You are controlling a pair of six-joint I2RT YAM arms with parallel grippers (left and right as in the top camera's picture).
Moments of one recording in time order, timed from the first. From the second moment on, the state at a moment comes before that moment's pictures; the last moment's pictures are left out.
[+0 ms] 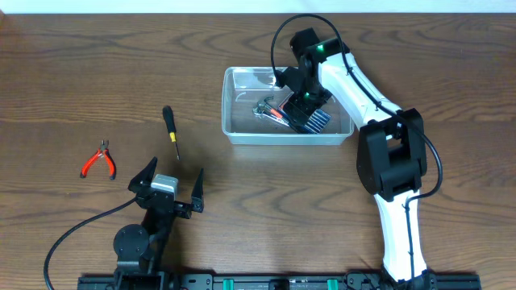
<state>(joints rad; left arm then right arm) -0.04 0.01 0.03 -0.11 0.21 0.06 0.37 2.36 2.02 -1.17 -0.07 -0.44</state>
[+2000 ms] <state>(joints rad) -0.04 0.01 0.03 -0.11 0.21 0.06 -0.16 2.14 2.46 -1.57 0.05 0.10</state>
